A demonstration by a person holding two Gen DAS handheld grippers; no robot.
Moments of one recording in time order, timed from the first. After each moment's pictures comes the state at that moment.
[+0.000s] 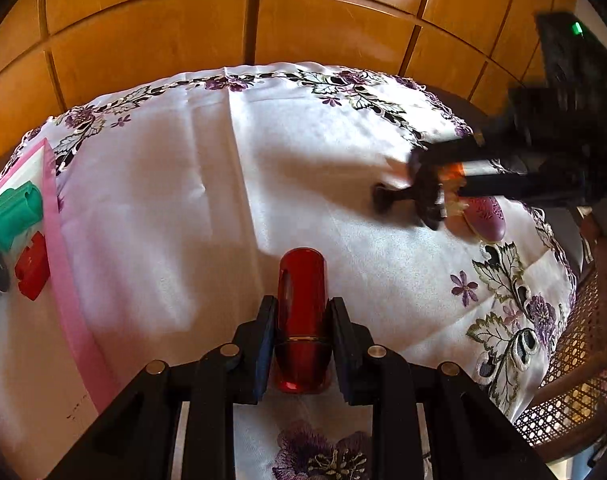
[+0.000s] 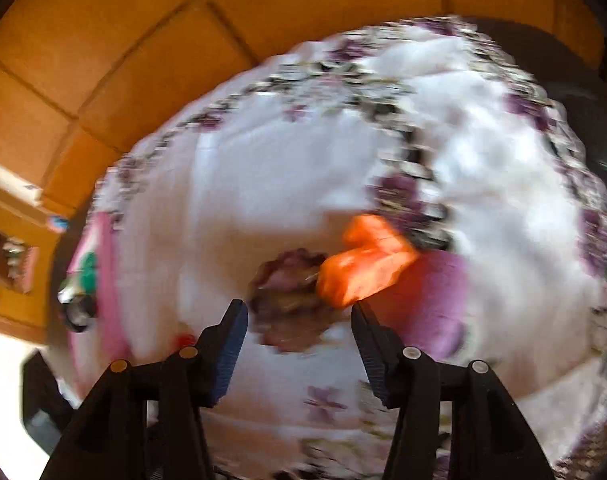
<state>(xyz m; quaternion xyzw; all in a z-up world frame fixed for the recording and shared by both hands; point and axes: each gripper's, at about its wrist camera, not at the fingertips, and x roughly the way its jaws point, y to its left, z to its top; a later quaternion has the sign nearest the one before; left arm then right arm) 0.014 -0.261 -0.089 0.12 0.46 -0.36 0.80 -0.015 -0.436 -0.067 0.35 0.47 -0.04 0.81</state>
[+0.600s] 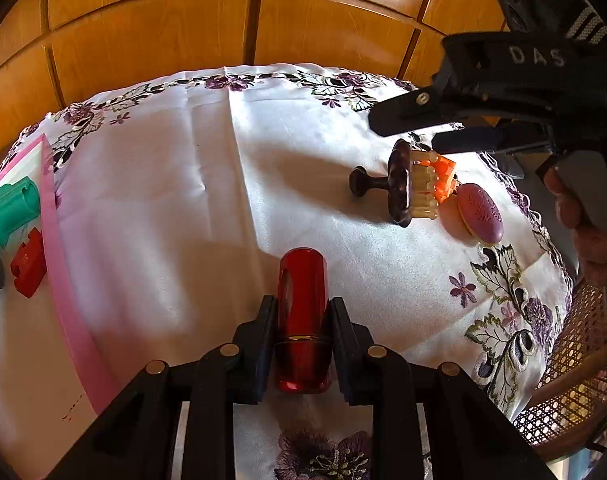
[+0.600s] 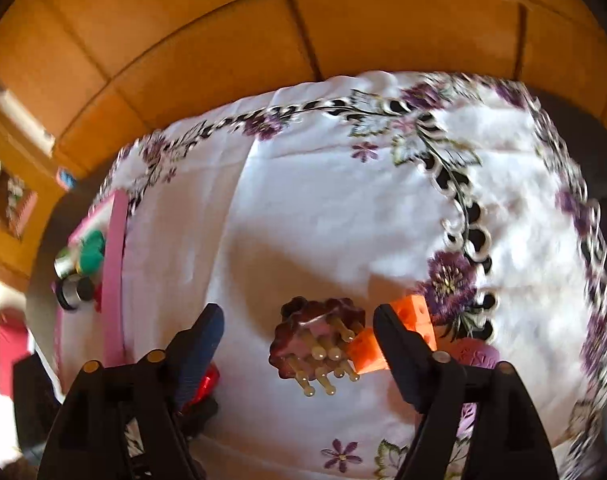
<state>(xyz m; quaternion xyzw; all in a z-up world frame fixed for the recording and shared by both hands) 0.017 -0.260 -0.090 0.11 0.46 -0.37 0.80 0.030 -0.408 -0.048 0.19 0.49 -0.04 0.85</state>
